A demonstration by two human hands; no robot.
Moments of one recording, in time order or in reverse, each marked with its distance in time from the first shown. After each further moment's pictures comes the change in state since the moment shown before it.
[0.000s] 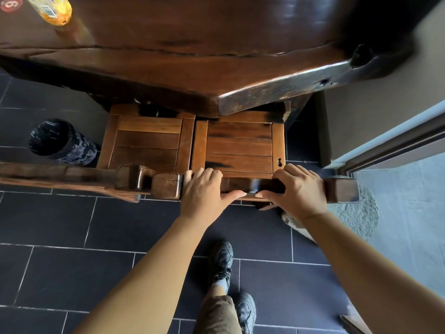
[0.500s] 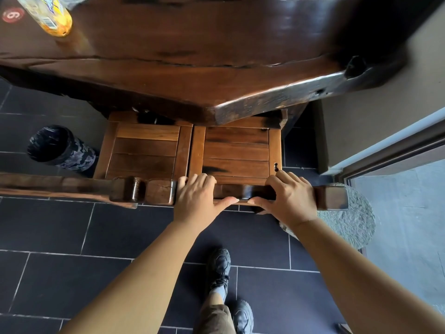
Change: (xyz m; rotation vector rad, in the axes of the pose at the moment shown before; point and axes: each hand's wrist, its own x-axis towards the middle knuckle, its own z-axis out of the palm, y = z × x) left_hand 0.010 -0.007 0.004 0.016 -0.003 0.011; right_hand 0.008 0.003 0.011 -0.036 -0.045 0.029
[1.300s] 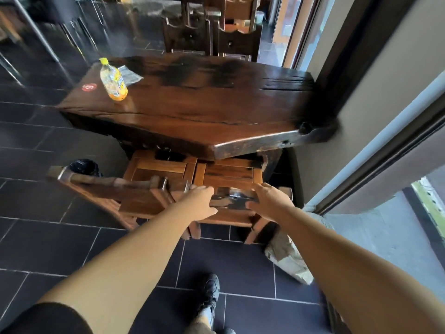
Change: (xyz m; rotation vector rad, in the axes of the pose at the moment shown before) left_hand -0.067 0.044 -0.171 -0.138 -0.463 -0.056; right_hand -0.037 -0.078 -0.182 0.084 -0.492 0.172
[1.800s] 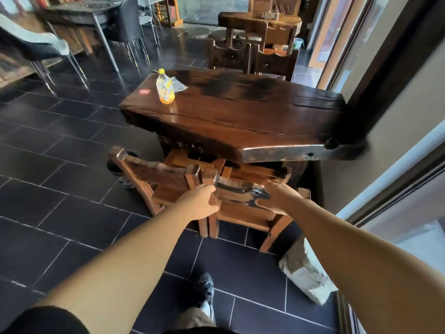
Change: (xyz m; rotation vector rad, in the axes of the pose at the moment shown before) left_hand -0.125 -0.021 0.001 -0.163 0.146 -0.137; right_hand -0.051 -0.046 -0.016 -0.084 -0.093 -0.123
